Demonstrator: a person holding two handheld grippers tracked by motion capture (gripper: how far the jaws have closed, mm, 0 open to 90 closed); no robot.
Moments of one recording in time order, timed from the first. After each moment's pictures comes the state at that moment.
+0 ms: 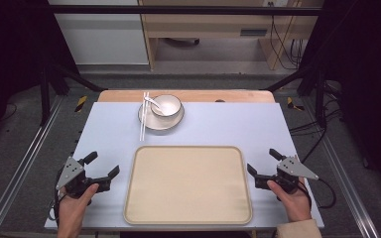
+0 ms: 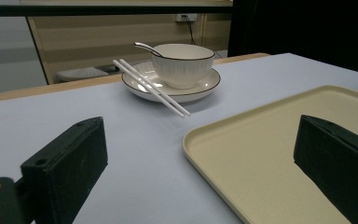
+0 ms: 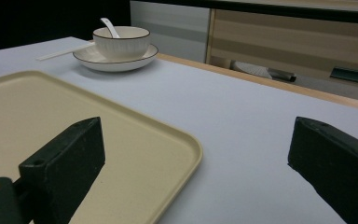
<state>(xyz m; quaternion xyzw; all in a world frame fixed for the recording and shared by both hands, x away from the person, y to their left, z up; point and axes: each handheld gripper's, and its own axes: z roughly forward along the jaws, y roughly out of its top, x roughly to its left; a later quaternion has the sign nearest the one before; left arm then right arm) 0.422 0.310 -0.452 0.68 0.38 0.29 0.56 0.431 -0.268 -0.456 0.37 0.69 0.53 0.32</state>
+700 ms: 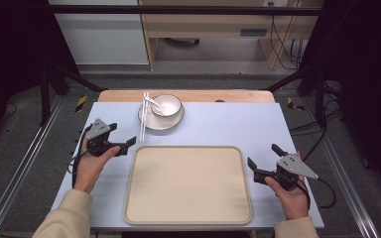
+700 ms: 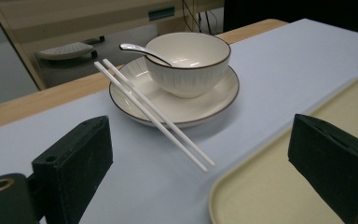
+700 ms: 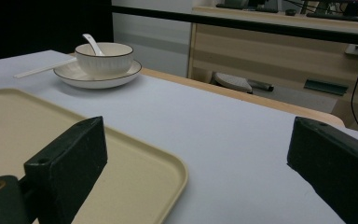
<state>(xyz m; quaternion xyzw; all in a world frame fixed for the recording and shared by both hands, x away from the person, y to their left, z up) 0.536 0.270 -0.413 0.75 0.36 0.26 0.48 0.433 -0.260 -0.443 0.38 0.66 0.53 0.36</state>
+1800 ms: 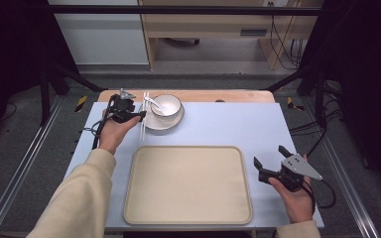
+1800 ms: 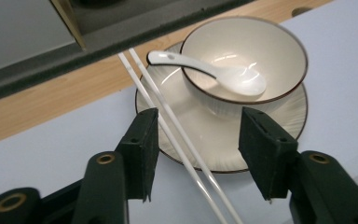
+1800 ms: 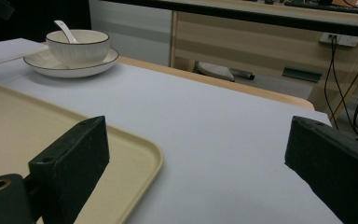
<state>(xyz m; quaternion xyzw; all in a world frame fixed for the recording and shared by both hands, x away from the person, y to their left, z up) 0.620 0.217 -0.386 0.79 0.45 0.26 0.34 0.430 -0.272 -0.444 0.41 0.66 0.50 0.38</state>
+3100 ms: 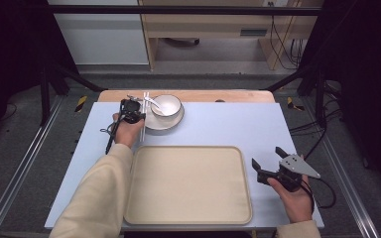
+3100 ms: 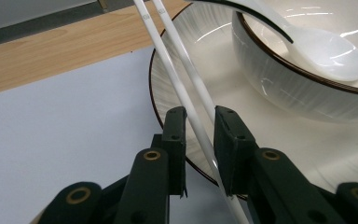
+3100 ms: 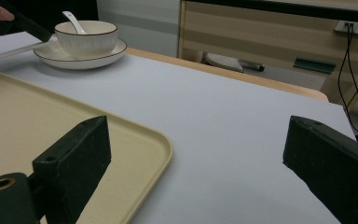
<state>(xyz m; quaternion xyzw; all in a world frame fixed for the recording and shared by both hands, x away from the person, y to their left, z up) 0.661 0.207 -0.439 0.76 0.52 0.26 0.29 0.431 -0.270 -0.445 0.42 0.68 0.49 0.35</state>
